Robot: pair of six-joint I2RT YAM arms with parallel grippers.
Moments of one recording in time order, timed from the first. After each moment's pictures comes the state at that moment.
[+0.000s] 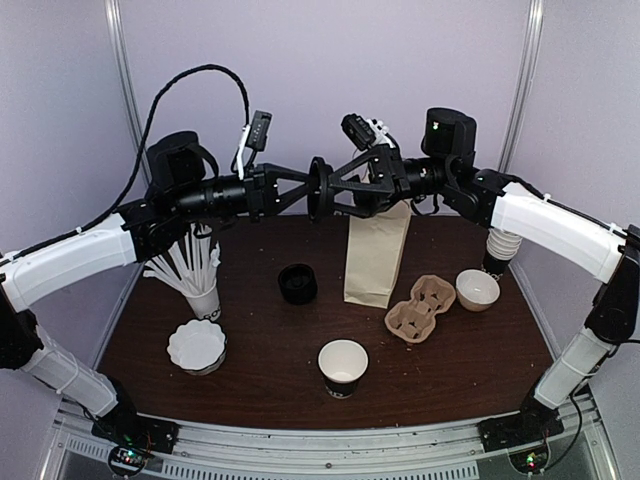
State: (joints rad) left arm -0.77 1.40 1.26 0.21 0.60 -0.32; right arm 0.71 1.60 1.54 0.06 -1.15 0.84
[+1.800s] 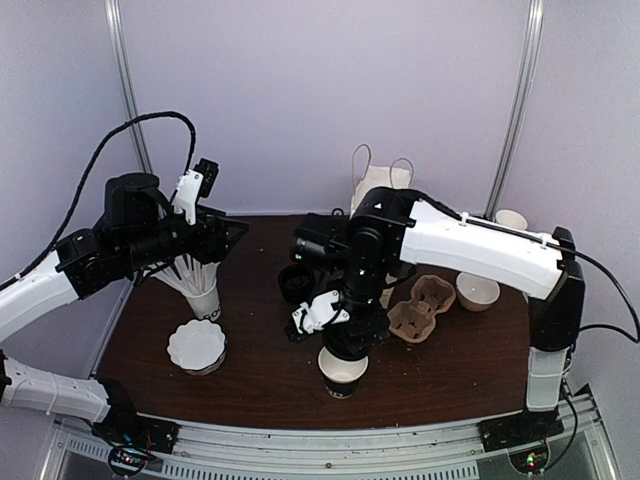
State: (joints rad) left arm -0.77 1.05 1.04 -0.29 -0.09 -0.09; right arm 1.16 1.96 2.02 -1.48 0.03 -0.73
